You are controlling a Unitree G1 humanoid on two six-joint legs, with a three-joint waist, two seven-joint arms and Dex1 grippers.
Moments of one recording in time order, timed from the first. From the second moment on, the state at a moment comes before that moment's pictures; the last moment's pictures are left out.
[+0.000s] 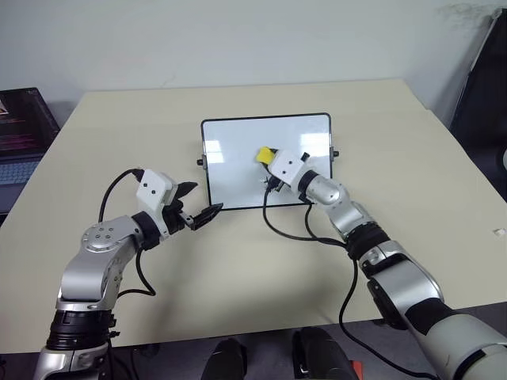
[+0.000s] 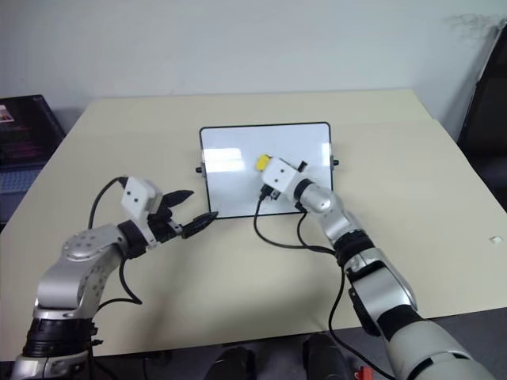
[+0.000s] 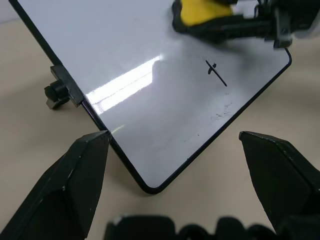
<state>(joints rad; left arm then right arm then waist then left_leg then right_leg) -0.24 0.63 0.14 -0.15 -0.39 0.45 -0.73 -0.97 -0.13 0.32 0.92 -0.30 -0.38 0.29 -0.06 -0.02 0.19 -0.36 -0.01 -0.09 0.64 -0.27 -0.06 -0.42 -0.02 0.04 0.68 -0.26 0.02</state>
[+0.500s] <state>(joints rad) -0.20 0.65 0.16 -0.15 -0.39 0.45 -0.74 -0.91 -0.11 0.40 1.04 -0.37 -0.48 0.30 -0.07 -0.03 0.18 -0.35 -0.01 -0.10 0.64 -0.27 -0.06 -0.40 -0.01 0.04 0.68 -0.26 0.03</state>
